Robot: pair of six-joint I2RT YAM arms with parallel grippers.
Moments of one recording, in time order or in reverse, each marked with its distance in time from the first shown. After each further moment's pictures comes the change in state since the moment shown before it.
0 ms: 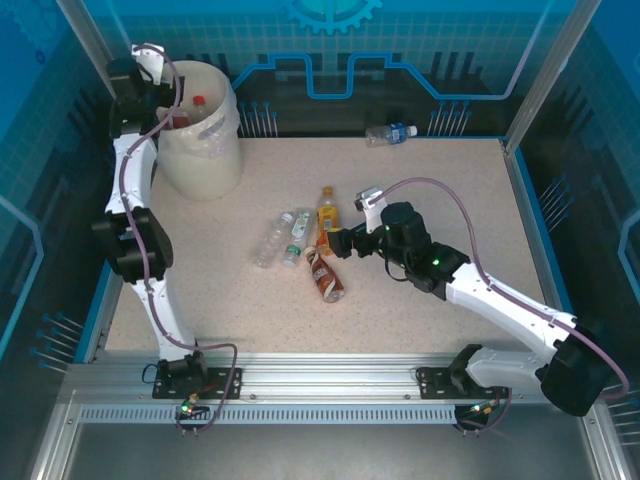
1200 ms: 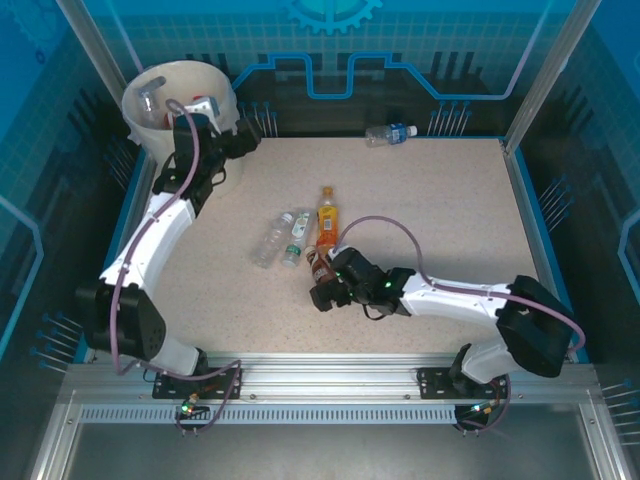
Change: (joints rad) left arm -0.372 -0.650 -0.822 0.014 0.002 -0.844; right arm 0.250 0.279 -0.098 -0.110 0.080 0.276
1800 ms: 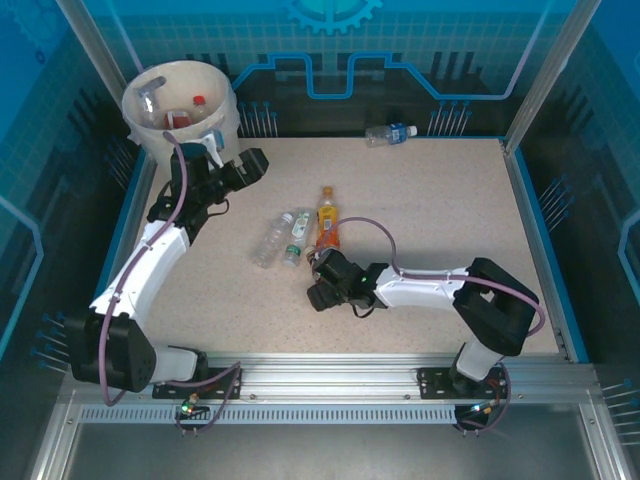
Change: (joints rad) left arm 0.000 -0.141 -0.197 -0.035 0.226 -0.143; right arm 0.007 0.192 0.106 -0.031 0.036 -0.020
